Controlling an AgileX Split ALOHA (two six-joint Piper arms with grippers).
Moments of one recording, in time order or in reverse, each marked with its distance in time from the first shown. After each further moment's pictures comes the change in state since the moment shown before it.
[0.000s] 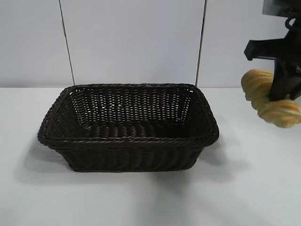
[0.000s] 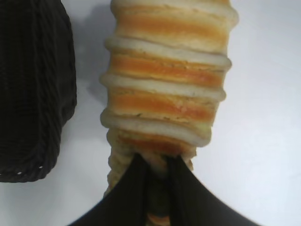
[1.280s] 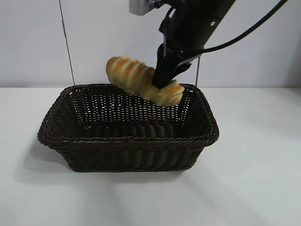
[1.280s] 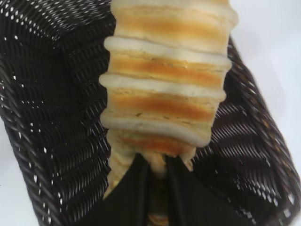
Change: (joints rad) left arm 0.000 0.000 0.000 0.000 0.000 0.000; right arm 0.337 0.554 -0.462 0.054 -0.057 -0.725
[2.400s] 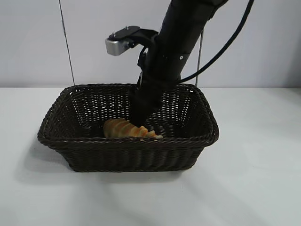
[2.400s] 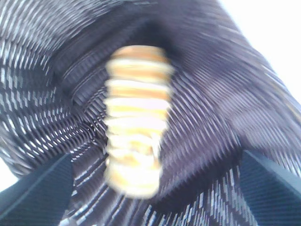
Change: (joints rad) left arm 0.000 0.000 0.000 0.000 0.000 0.000; right arm 0.000 -0.118 -0.087 -0.124 0.149 0.537
